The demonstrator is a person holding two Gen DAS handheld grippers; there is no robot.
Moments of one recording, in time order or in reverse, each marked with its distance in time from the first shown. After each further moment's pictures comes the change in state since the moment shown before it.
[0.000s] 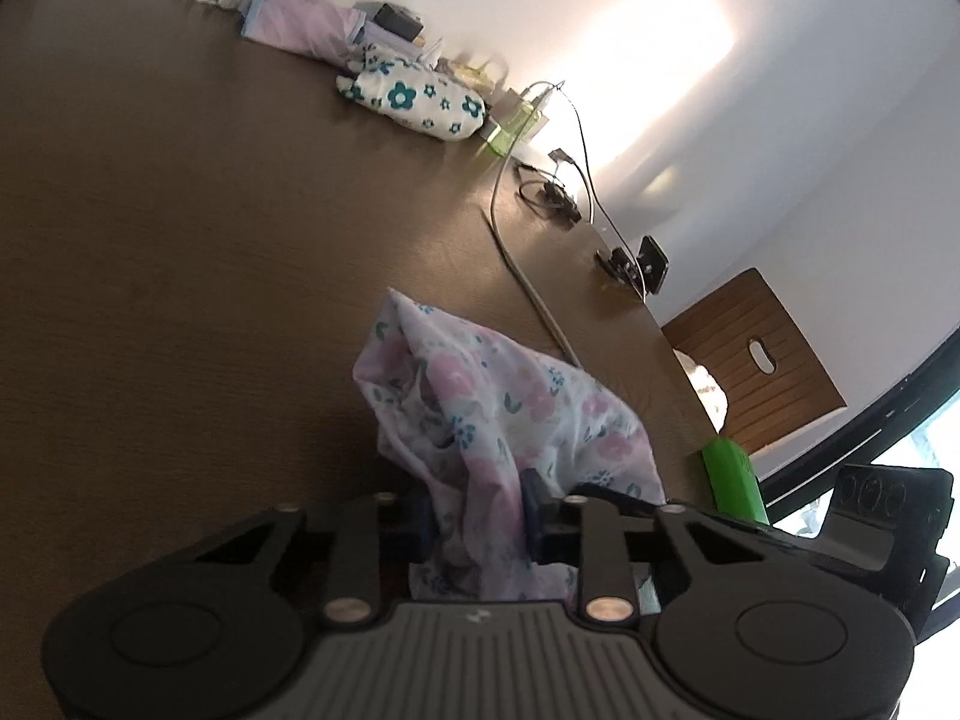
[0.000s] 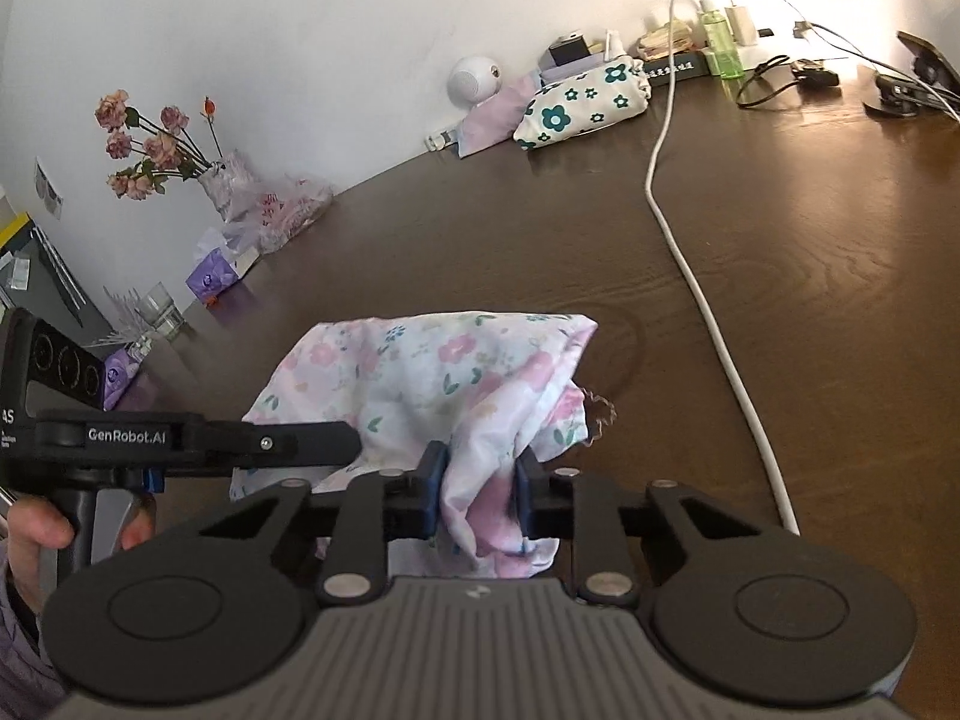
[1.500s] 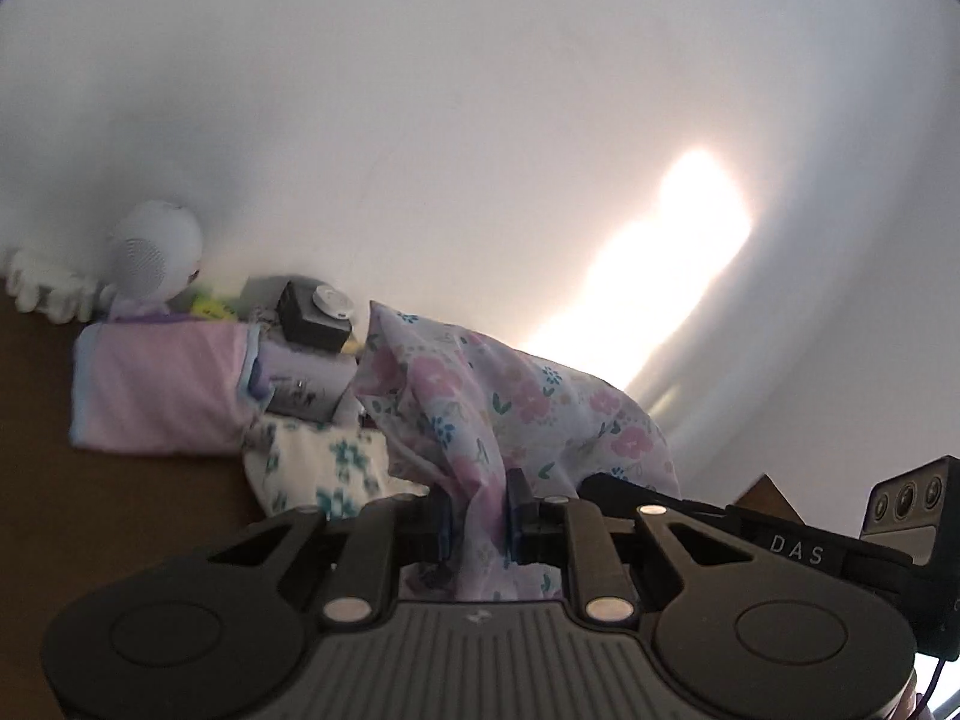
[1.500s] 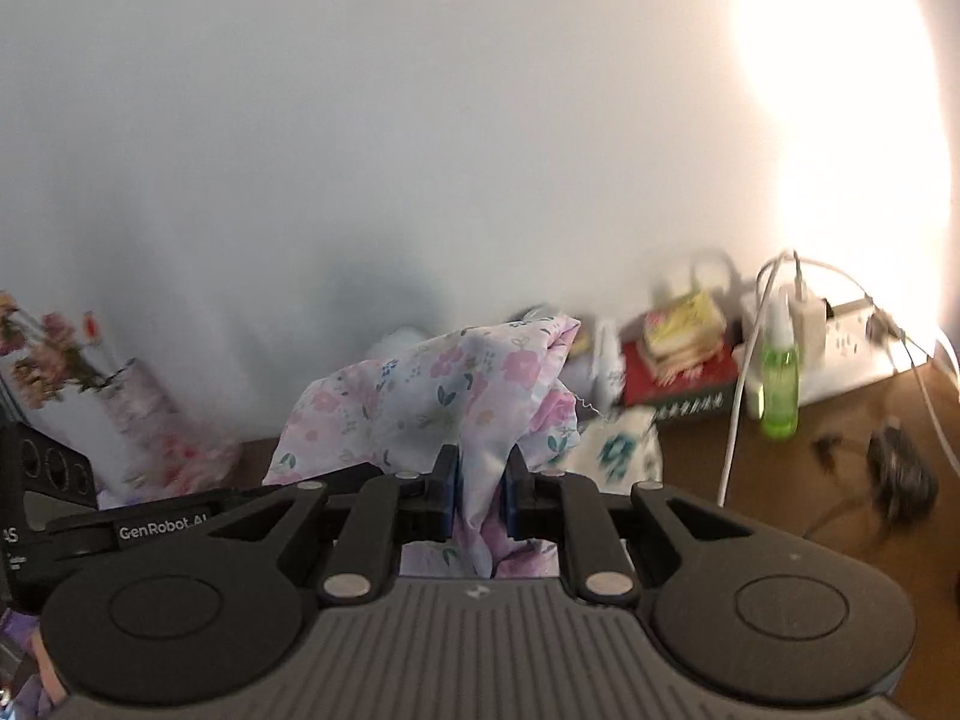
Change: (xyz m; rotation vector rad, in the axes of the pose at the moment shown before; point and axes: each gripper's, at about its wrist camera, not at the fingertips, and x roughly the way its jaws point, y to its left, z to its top) left arm 0.112 0.008 0.341 0.062 -0.232 -0.082; right arm 0.135 -0.035 0.349 0.013 -0.222 -0.114
